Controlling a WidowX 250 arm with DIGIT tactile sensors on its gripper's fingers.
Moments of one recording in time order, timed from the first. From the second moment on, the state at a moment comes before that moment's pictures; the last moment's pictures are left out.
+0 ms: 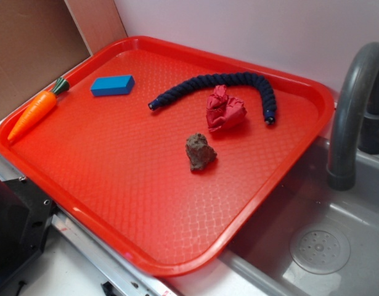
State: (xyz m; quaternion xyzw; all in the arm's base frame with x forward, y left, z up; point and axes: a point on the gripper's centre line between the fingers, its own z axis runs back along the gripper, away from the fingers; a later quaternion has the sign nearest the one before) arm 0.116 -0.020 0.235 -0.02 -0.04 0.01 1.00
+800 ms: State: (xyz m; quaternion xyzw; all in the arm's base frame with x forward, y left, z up) arm 0.130 -0.019 0.223 0.01 -0.05 -0.10 0.99
